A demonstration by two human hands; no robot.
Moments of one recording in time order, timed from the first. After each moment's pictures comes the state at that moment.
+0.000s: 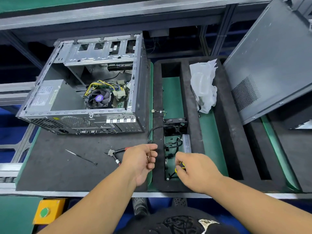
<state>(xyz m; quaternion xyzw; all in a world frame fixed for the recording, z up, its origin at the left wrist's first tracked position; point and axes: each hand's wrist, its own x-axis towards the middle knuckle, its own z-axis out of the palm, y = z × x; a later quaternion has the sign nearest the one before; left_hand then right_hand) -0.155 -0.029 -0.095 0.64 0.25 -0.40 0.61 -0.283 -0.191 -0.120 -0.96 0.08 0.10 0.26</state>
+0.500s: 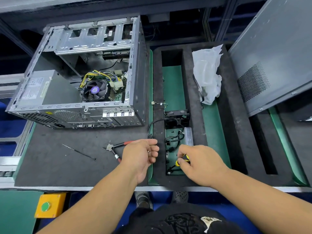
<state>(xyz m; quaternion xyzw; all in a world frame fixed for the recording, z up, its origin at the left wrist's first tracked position) -0.155 -0.030 -0.104 0.66 0.23 -0.37 0.61 -0.280 -0.201 -0.126 -0.96 0.08 0.09 0.27</state>
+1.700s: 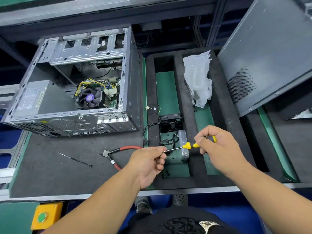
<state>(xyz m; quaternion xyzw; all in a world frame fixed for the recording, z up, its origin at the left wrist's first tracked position) -0.171 -0.047 -0.101 0.58 0.21 -0.49 0.61 -0.292 -0.239 -0.083 -0.73 0.32 -0.06 0.60</state>
